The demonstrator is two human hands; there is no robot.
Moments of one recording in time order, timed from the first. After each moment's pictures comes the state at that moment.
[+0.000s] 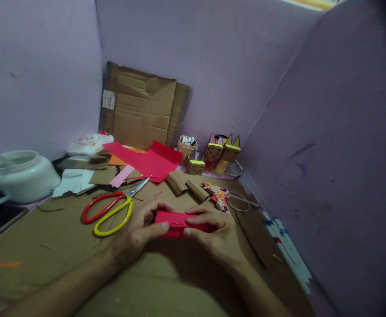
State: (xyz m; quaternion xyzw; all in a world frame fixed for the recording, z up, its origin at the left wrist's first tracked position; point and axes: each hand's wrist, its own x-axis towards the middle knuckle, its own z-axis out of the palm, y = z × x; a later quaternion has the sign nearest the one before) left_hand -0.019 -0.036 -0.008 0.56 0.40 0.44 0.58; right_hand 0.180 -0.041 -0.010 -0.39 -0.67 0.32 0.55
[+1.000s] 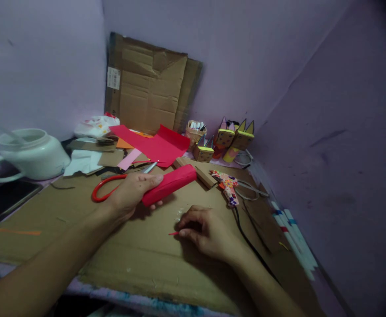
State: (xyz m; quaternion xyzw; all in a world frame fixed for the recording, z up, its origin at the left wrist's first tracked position) left_hand -0.037 -0.013 0.013 0.45 0.51 0.41 0.61; right_hand 0.172 -0.048 -0.014 -0.45 -0.79 0.34 0.23
